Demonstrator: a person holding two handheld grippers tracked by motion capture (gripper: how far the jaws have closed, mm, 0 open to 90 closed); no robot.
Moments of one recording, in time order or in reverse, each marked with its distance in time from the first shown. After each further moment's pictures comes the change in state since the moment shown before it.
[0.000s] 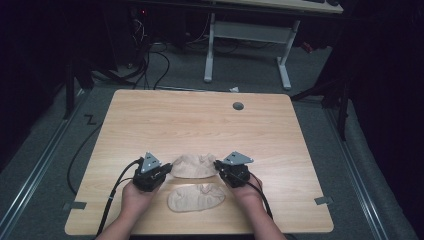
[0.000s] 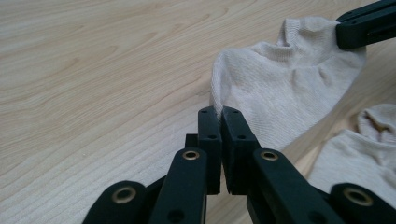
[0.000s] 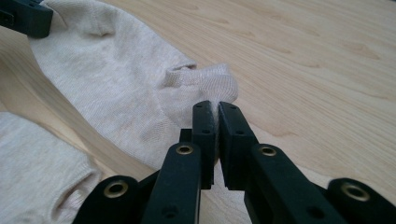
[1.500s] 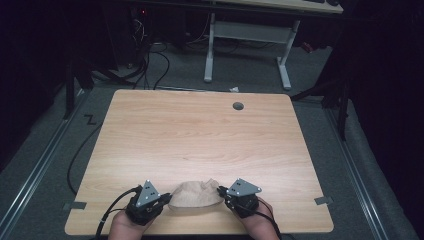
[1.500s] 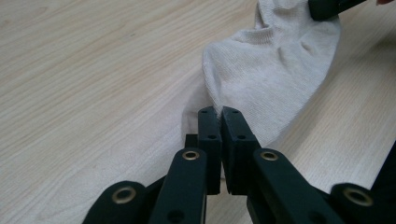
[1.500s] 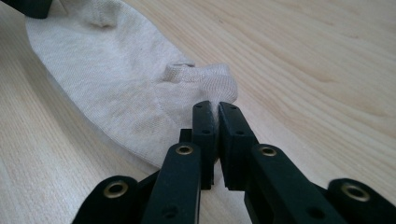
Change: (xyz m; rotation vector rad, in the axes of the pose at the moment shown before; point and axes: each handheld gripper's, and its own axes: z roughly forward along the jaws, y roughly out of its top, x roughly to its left) left arm -0.051 -0.032 -0.053 0.110 -0.100 0.105; right arm 0.040 -0.039 -0.056 0.047 0.073 -0.087
